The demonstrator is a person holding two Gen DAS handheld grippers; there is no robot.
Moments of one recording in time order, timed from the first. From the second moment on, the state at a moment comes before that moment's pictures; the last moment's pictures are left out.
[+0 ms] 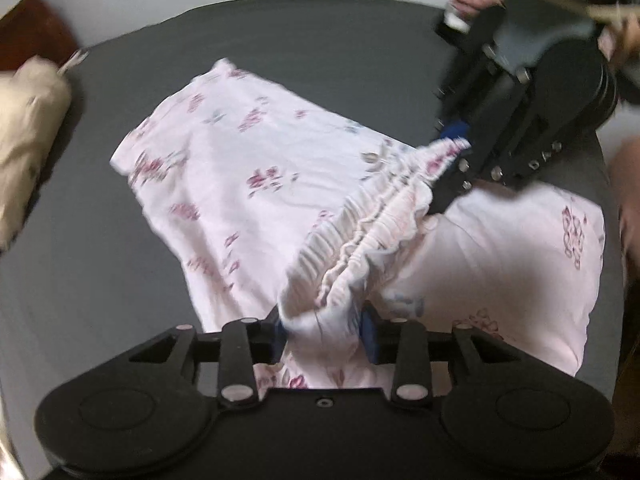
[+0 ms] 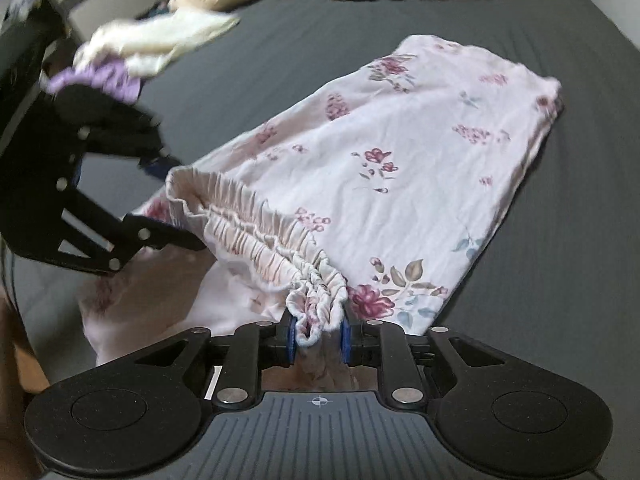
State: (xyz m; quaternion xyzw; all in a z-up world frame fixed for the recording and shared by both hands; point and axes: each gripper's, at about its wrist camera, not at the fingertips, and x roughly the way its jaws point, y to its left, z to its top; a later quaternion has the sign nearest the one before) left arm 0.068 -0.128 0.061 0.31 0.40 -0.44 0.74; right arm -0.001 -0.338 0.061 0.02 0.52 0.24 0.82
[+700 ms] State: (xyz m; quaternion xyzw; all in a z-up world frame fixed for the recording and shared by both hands) left arm 0.001 0.003 0.054 0.13 0.43 -0.40 0.80; right arm -0.140 -0.372 0.110 0.13 0.46 0.23 0.85
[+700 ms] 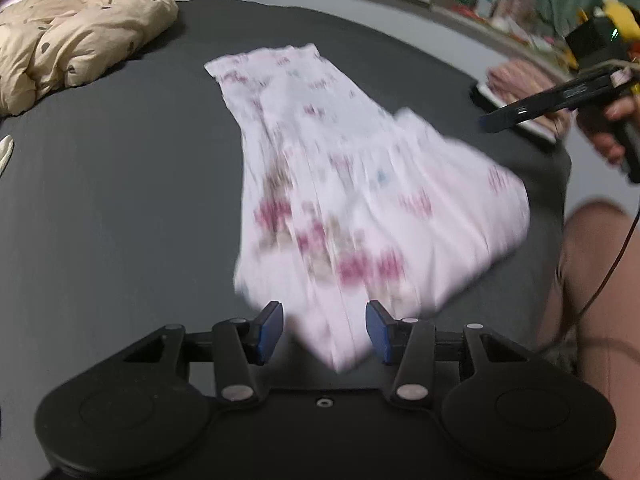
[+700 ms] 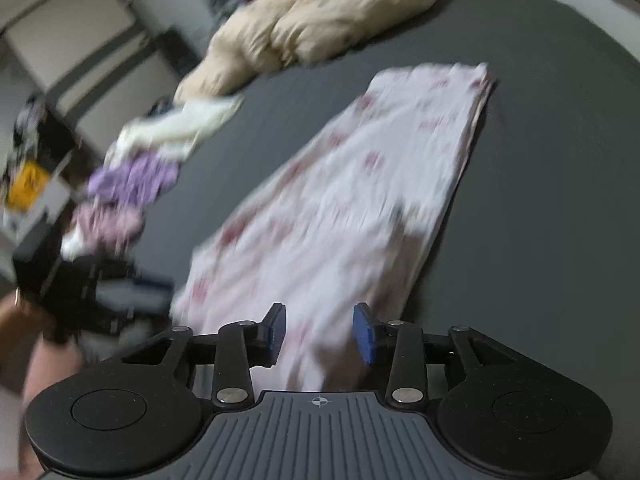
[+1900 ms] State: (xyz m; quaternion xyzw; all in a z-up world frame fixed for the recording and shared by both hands) left arm -0.040 -0.026 0.049 0.33 0.34 -0.37 0.80; right arm -0.191 -0.296 0.068 -0.11 0.49 0.21 0.84
